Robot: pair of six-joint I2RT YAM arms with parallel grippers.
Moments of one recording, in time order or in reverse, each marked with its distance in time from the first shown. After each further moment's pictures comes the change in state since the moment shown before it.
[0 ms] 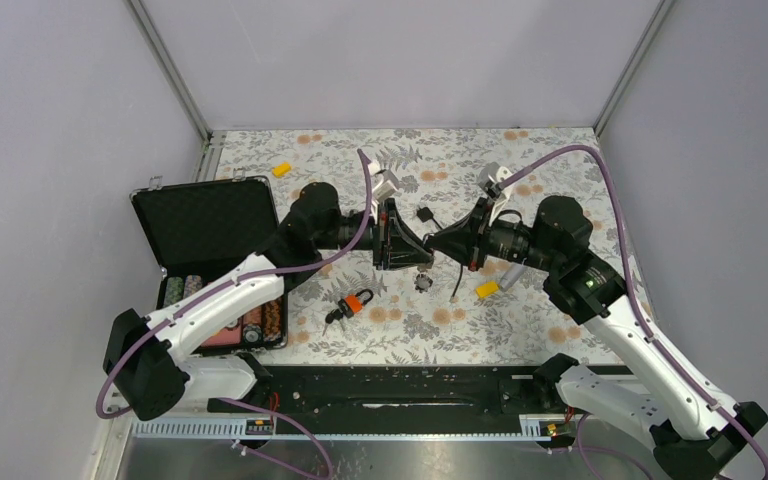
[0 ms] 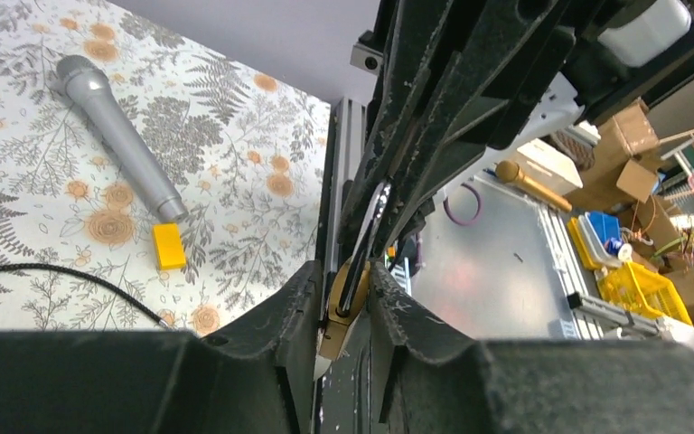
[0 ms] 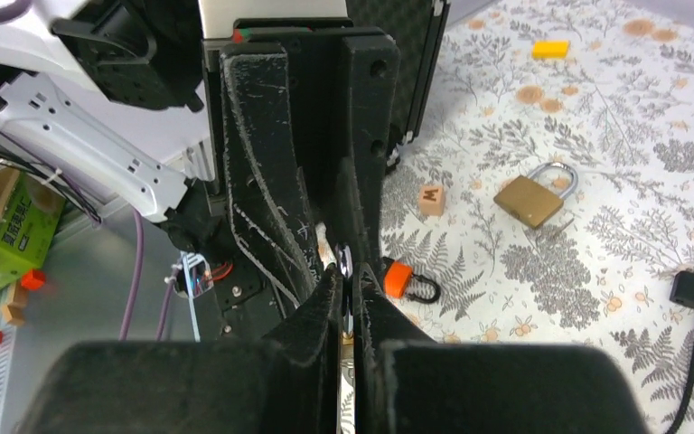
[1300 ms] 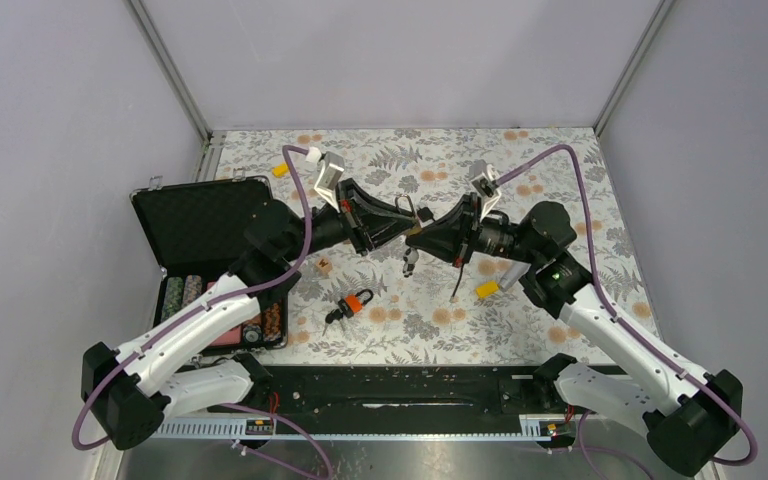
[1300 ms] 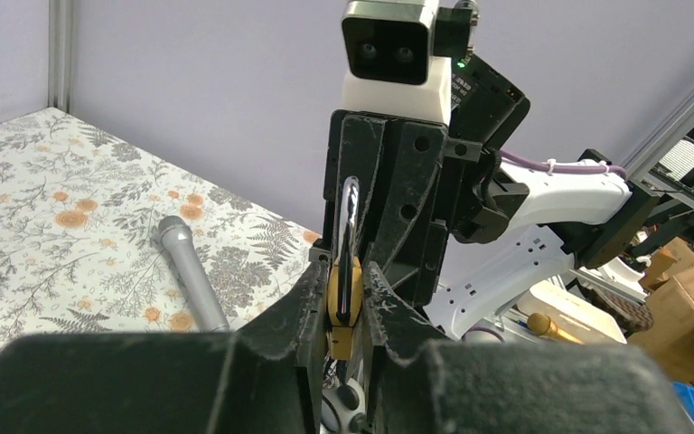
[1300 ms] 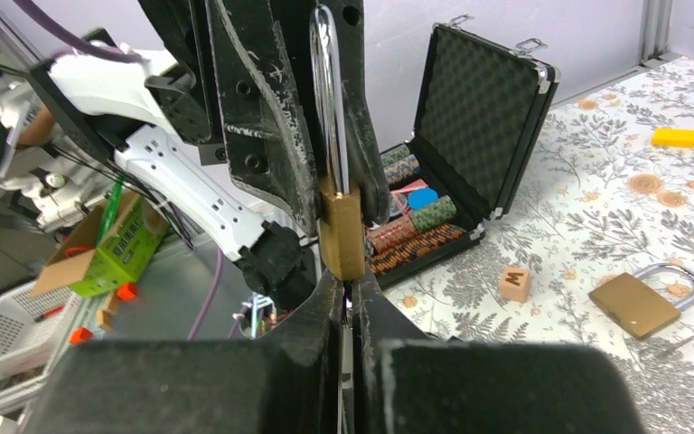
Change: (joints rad) left arm 0.009 -0.182 -0.081 0.254 -0.268 -0.137; right arm 0.000 0.102 -0.164 0.543 -0.189 0.243
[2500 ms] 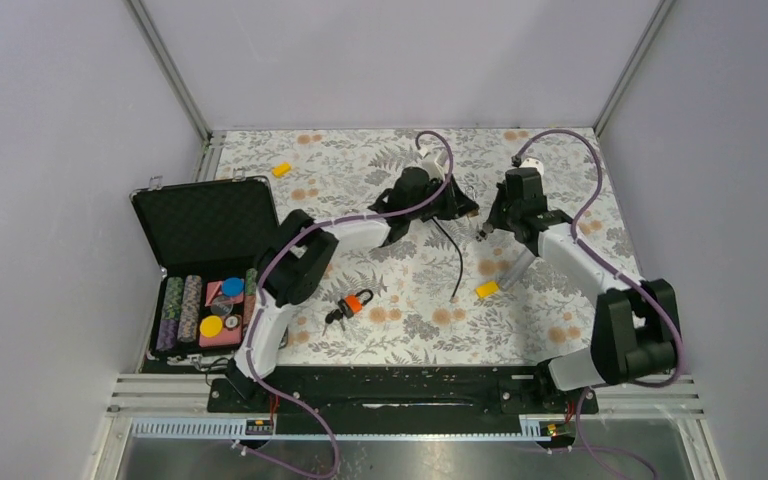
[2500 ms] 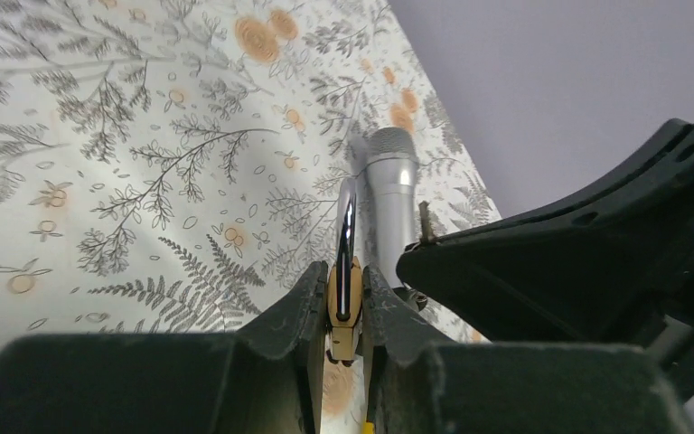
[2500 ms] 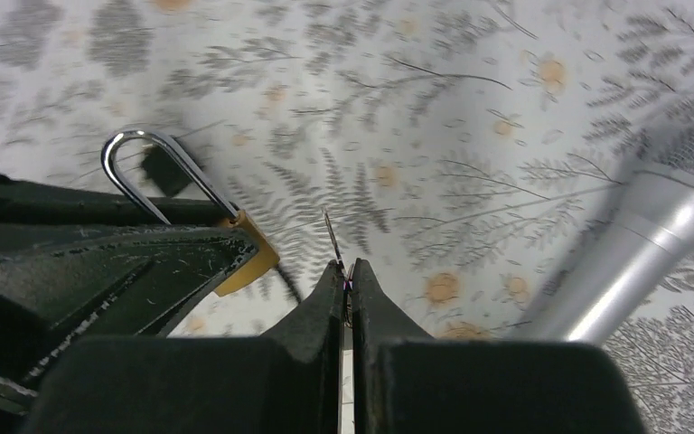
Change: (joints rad) left arm 0.006 1.056 0.535 0.013 -0.218 -0.116; right arm -0.327 0.417 0.123 -0.561 0.885 -0.106
